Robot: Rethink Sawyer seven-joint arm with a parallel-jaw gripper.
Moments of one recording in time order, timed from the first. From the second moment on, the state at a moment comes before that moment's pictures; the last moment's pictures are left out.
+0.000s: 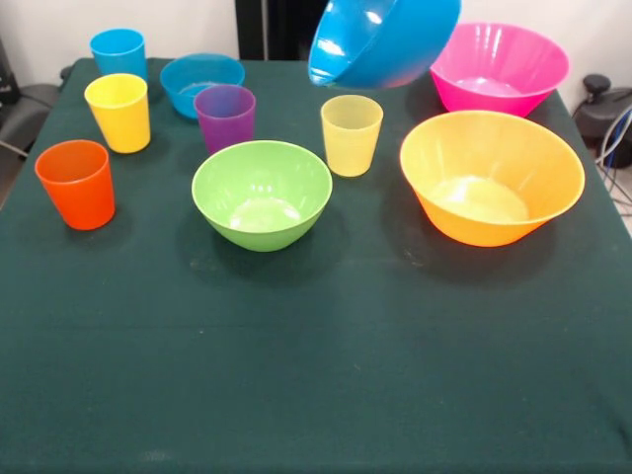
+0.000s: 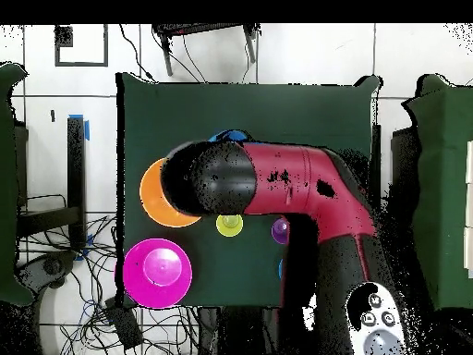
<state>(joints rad) -0.44 -1.08 0.38 1.68 -0.09 0.92 1.71</state>
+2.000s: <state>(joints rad) -0.42 -0.88 0.37 1.12 -0.13 1.24 1.71</state>
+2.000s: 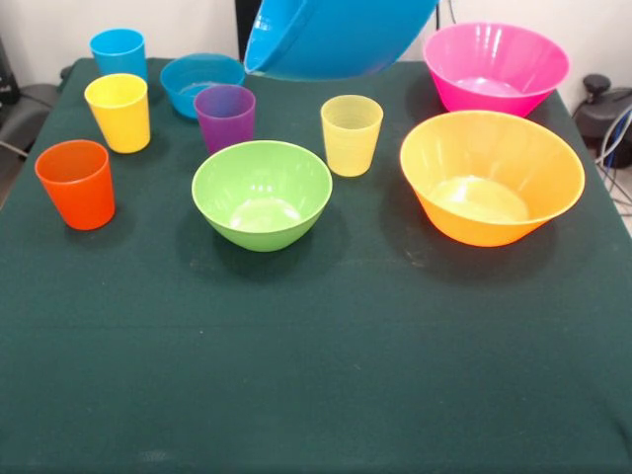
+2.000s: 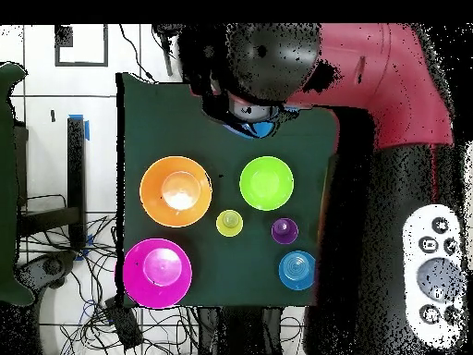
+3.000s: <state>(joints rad) -0.43 -0.90 0.37 1.18 -0.13 1.17 1.71</state>
